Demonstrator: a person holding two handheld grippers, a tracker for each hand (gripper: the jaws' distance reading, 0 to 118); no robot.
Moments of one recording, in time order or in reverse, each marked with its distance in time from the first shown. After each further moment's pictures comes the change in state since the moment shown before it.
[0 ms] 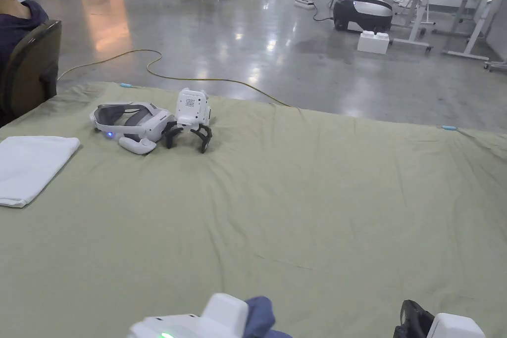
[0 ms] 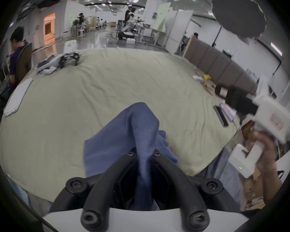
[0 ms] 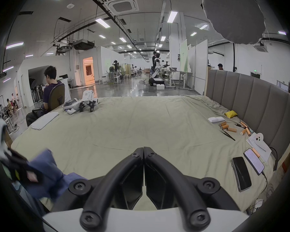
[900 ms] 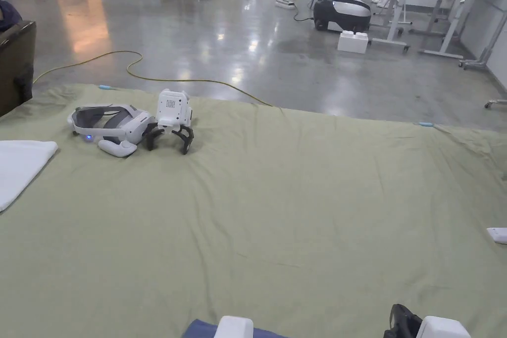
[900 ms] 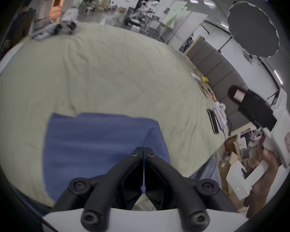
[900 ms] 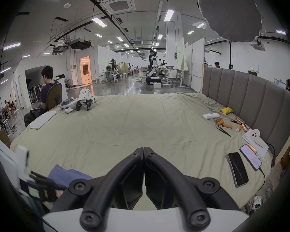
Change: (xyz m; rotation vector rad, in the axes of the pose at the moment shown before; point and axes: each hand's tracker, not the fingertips) left arm -0.010 -0.018 -0.065 -0.090 -0.199 0.233; right arm 0.008 -0.009 0.010 -0.016 -0.027 -0.013
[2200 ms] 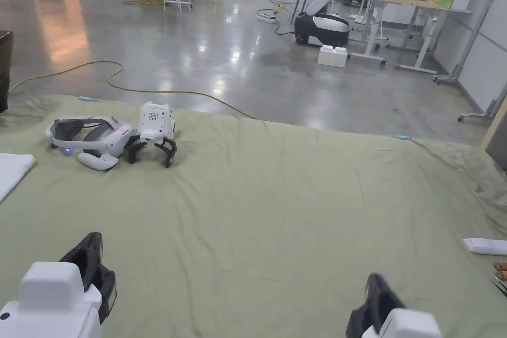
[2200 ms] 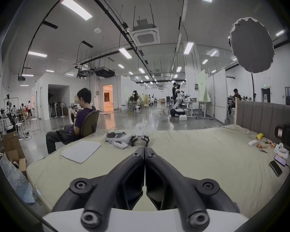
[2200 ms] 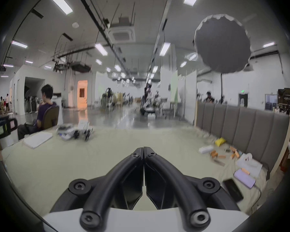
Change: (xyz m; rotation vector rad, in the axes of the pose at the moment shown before) left arm -0.039 0.001 0.173 0.961 0.665 -0.240; right arm -0.056 0.023 0.029 0.237 -0.051 0.035
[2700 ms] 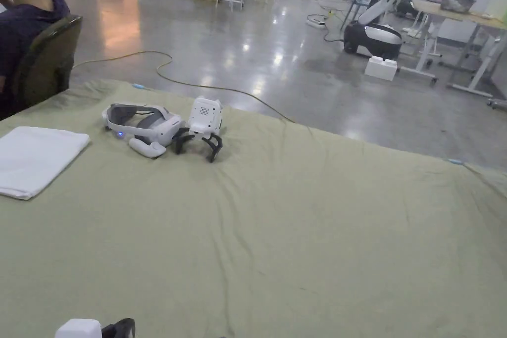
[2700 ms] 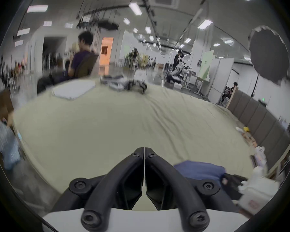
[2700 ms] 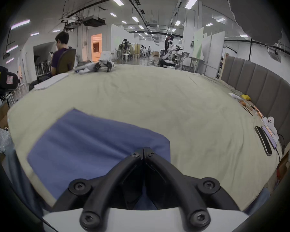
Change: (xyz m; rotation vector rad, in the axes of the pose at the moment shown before) left arm -0.057 -0.100 0.001 -0.463 -0.132 0.323; right arm -0.095 -0.176 -0.029 -0.402 0.111 0.120
